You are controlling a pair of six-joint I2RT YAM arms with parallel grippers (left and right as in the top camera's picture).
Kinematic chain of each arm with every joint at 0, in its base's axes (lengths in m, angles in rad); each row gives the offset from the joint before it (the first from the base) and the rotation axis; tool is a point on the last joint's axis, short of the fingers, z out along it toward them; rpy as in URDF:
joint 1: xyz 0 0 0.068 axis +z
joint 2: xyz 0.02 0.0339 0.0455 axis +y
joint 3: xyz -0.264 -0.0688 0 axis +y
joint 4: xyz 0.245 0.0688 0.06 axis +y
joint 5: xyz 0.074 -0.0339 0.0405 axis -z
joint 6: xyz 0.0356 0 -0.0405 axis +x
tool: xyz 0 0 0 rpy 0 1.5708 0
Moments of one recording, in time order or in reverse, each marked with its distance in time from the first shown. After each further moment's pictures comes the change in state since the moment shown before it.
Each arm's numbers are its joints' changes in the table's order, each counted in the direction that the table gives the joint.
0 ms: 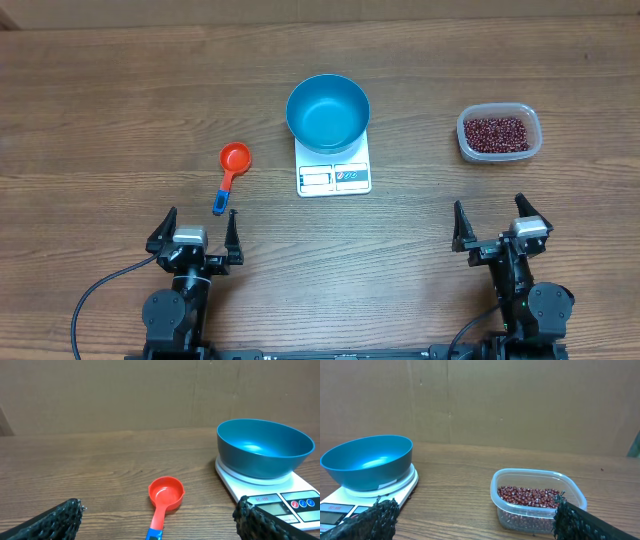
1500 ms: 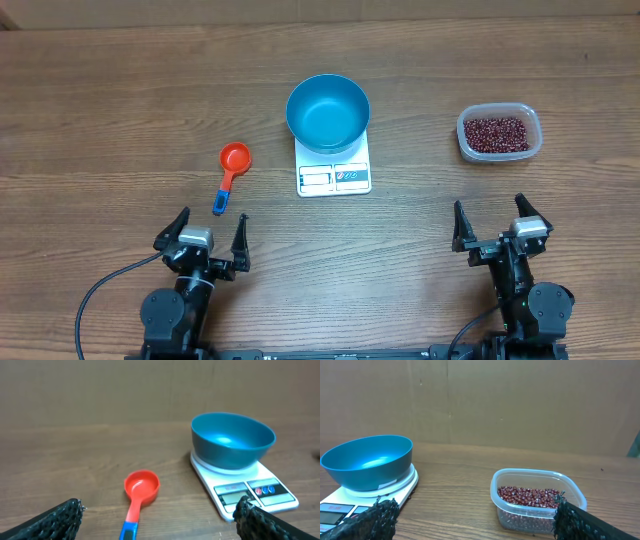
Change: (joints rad) left arm 0.000 0.000 -0.050 0.096 0.114 -0.034; right arm 0.000 0.000 0.000 0.000 0.000 0.000
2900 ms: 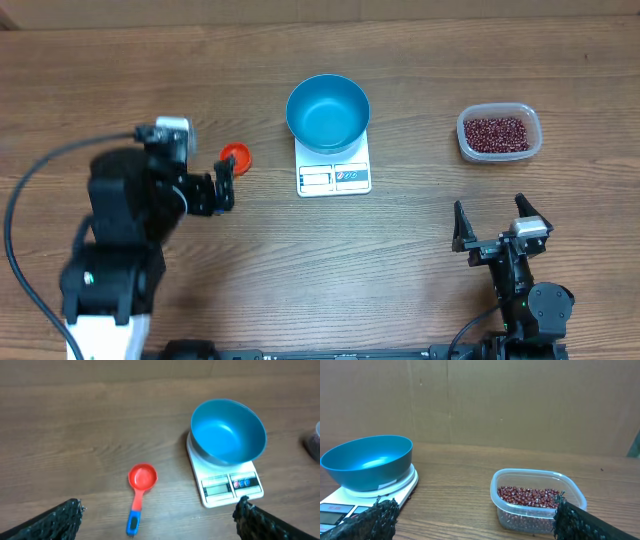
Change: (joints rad) left arm 0.000 0.956 -1.060 0.617 0.003 0.008; right arm 0.000 -0.001 0.000 0.000 0.000 0.001
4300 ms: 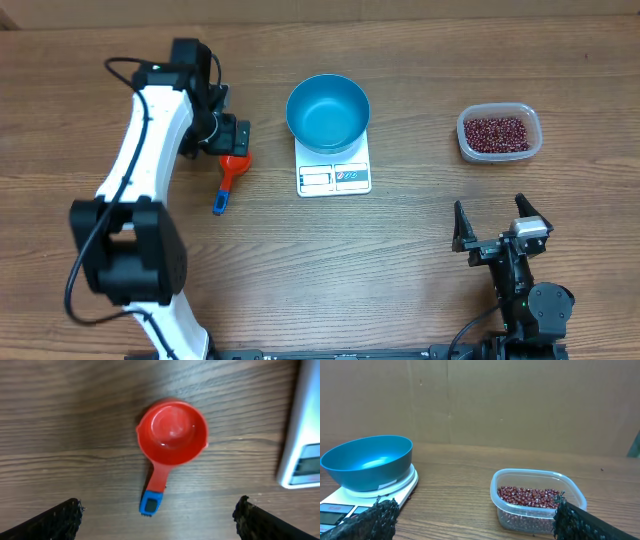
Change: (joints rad) left arm 0.000 0.999 -0.558 0.410 -0.106 0.024; right arm 0.000 -0.001 0.000 -0.001 0.000 0.000
